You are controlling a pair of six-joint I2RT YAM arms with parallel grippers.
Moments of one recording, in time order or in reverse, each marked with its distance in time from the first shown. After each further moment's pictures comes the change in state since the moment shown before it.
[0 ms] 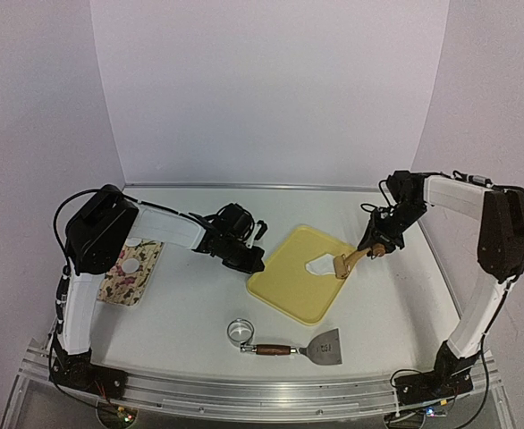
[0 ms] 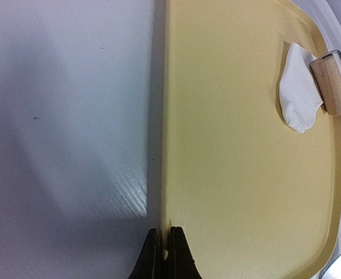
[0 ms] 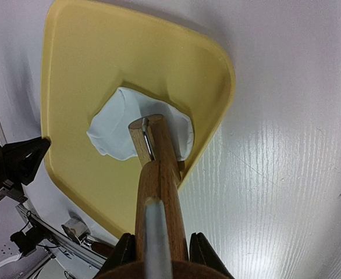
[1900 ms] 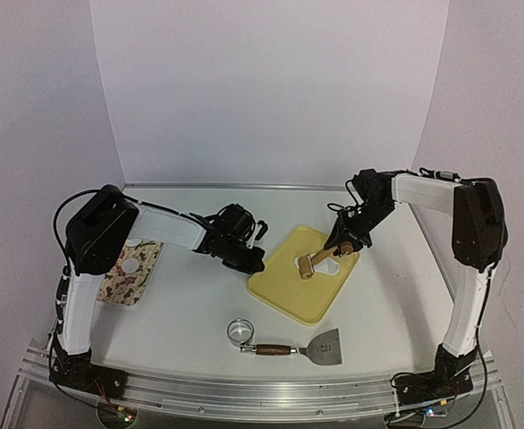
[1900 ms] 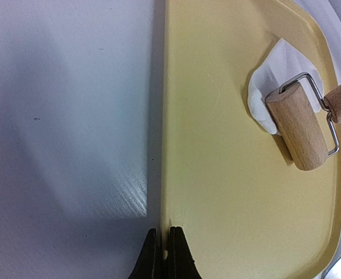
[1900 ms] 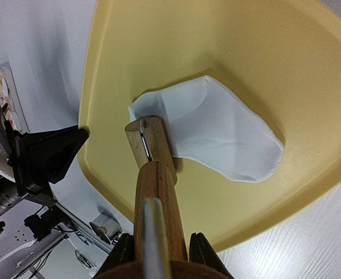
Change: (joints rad) left arm -0.008 0.000 0.000 0.000 -0.010 0.005; right arm 0.169 0.193 0.165 0.038 -0.108 0.095
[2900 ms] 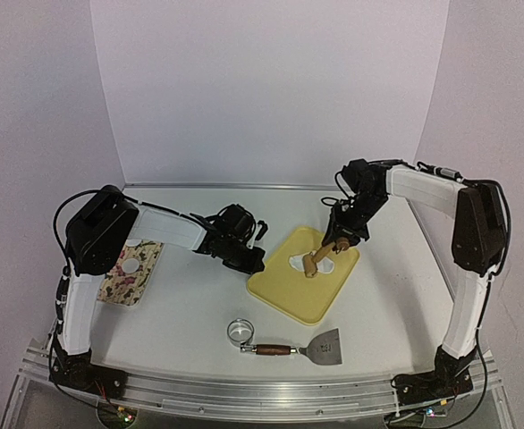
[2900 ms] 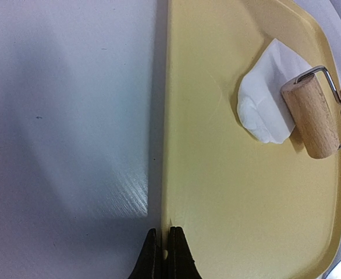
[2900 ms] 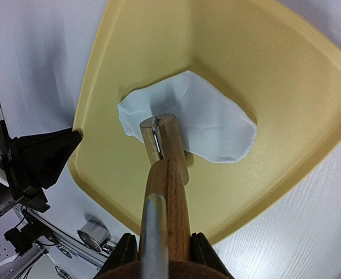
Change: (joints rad) left arm -0.005 -0.002 -0.001 -0.001 -0.019 -0.011; right arm 0.080 -0.039 0.095 -0.091 0.161 0.043
